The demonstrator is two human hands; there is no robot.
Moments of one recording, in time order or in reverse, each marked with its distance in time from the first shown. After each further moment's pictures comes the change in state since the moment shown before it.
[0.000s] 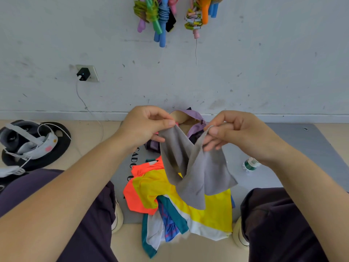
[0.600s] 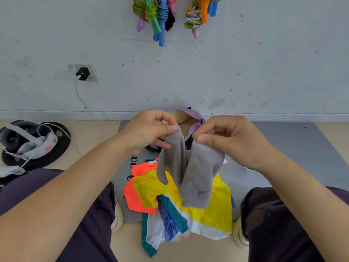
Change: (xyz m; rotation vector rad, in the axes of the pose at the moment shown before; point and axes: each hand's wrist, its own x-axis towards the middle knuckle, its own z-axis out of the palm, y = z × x) left_hand -0.004 0.001 0.006 -0.038 -0.162 -0.082; right_hand -0.003 -0.008 0.026 -0.106 0.100 -0.107
